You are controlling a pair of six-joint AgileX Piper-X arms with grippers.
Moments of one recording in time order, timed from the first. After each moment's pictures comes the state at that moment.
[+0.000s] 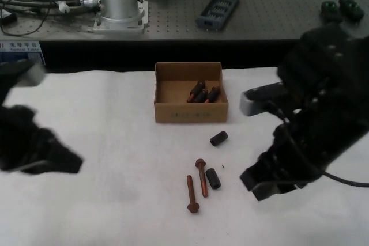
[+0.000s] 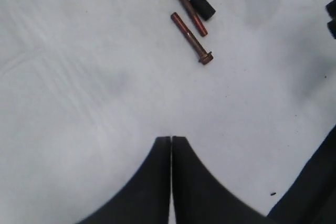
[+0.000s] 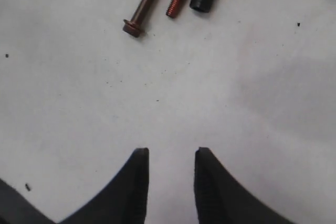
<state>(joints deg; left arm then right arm) -5.8 69.0 -49.4 42.2 36.2 14.1 38.8 89.2 -61.7 55.4 -10.9 4.2</state>
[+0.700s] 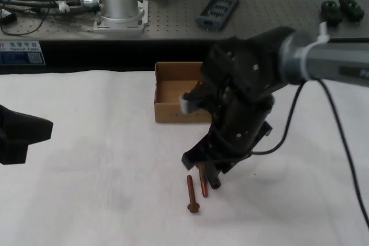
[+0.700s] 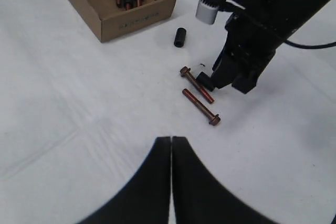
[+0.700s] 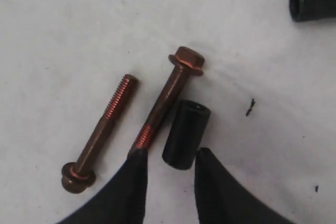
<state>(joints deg) -3.4 53.7 -45.2 32.4 36.2 14.0 42.4 115.0 -81.6 54.6 -2.1 3.3</state>
